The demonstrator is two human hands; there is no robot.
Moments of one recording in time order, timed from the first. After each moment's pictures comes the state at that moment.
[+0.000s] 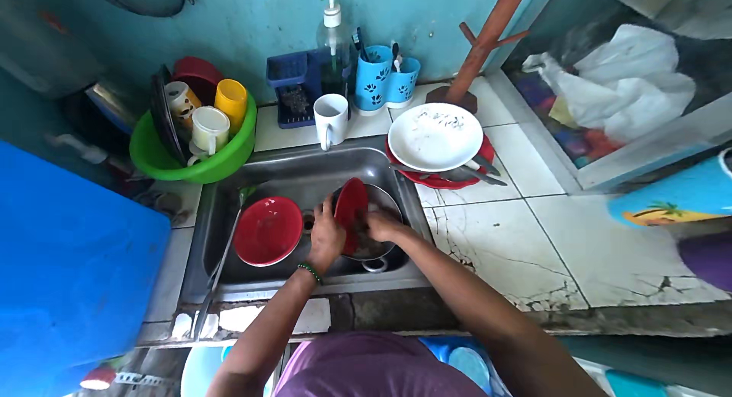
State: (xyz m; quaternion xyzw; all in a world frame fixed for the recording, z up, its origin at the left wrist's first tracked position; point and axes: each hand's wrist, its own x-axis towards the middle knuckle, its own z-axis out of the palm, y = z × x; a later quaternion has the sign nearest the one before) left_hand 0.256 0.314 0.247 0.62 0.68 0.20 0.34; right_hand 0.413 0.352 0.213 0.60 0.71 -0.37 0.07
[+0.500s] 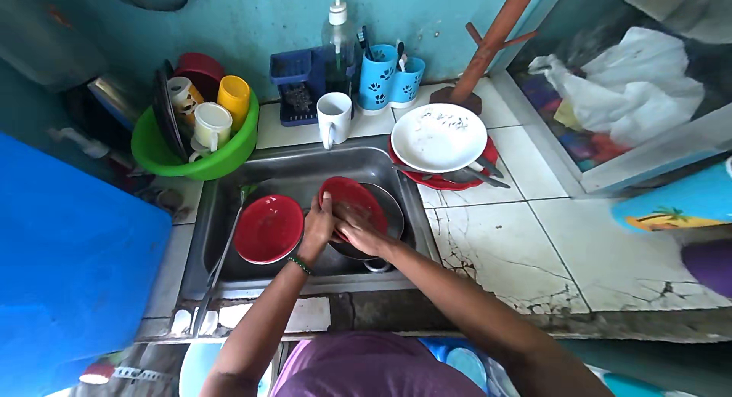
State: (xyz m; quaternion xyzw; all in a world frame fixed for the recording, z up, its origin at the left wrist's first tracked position) left_hand 0.243 0.323 0.258 0.44 0.66 0.33 0.52; right_hand 0.376 0.320 0.230 0.39 0.75 -0.44 -0.29
